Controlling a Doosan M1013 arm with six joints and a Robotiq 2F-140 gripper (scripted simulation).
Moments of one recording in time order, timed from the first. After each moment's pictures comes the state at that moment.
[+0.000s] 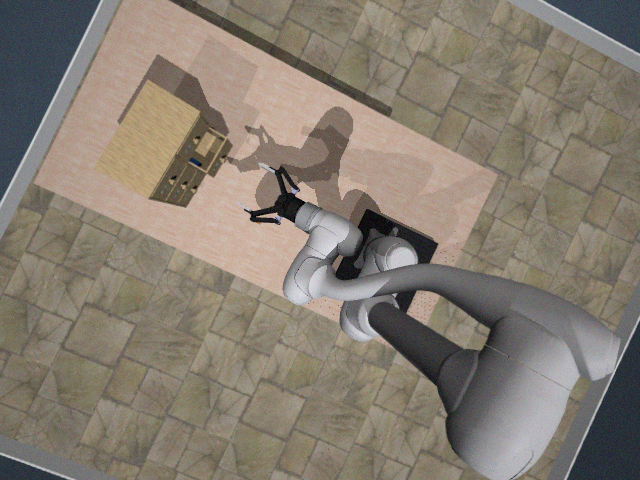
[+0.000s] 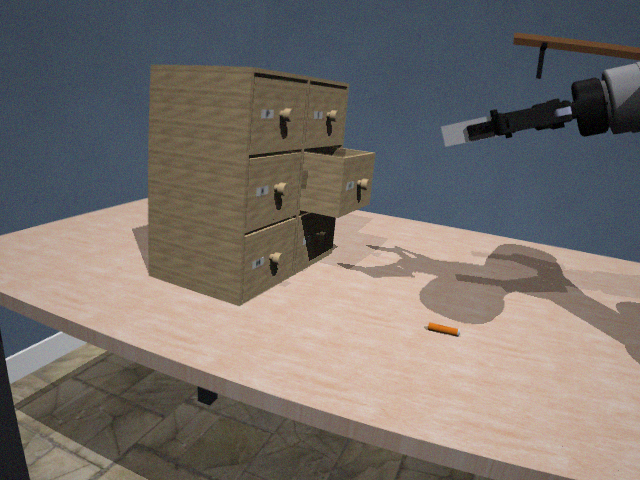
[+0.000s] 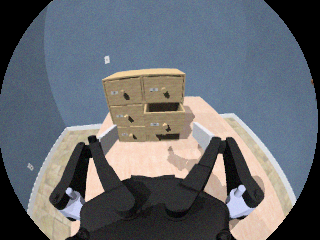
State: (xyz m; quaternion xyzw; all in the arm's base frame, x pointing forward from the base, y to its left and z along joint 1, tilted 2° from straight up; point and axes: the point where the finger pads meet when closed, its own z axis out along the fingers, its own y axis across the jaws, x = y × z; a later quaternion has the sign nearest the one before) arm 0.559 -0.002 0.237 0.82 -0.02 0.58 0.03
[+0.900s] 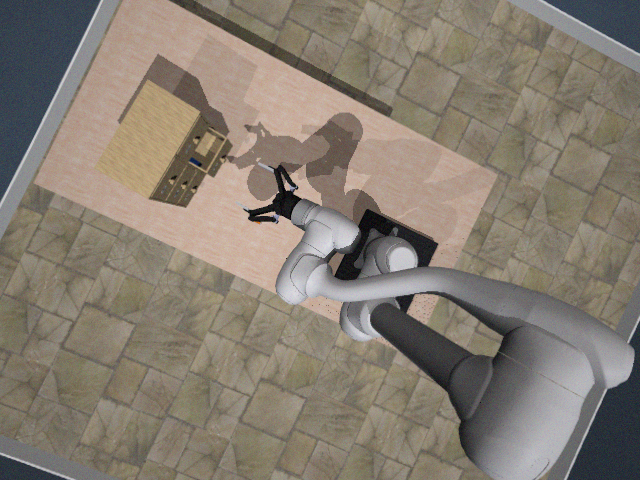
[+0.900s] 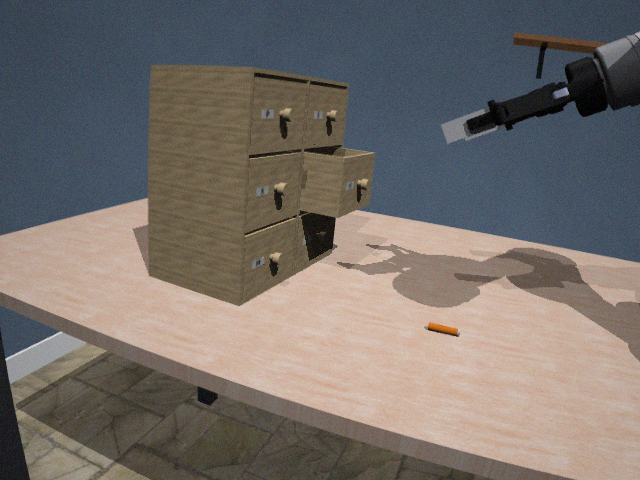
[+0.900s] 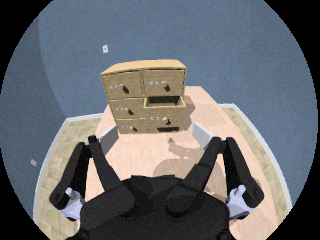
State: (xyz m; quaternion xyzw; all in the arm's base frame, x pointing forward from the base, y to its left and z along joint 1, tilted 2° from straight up) arm 0.558 -0.002 0.241 0.85 -0.03 0.52 0.03
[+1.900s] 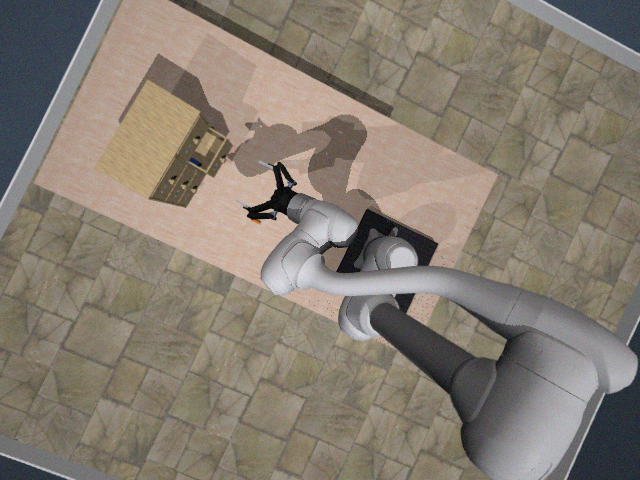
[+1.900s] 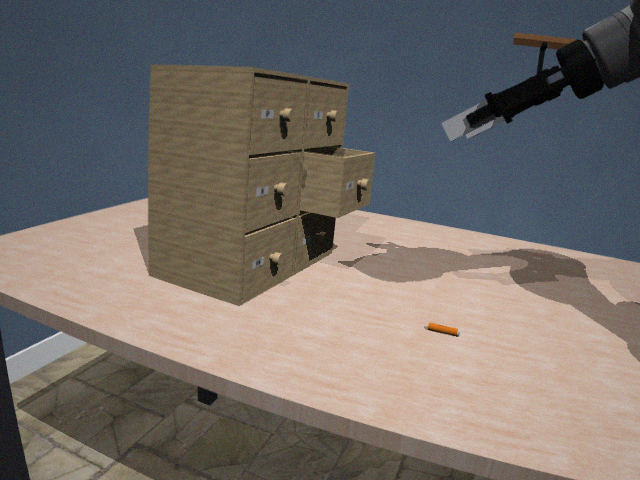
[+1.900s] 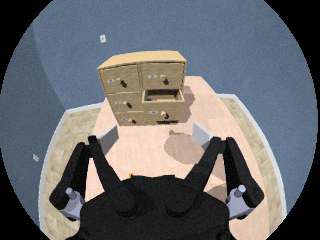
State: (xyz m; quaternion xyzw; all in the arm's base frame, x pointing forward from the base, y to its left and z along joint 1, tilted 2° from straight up) arm 0.558 -0.007 0.245 0.88 -0.03 0.47 0.03
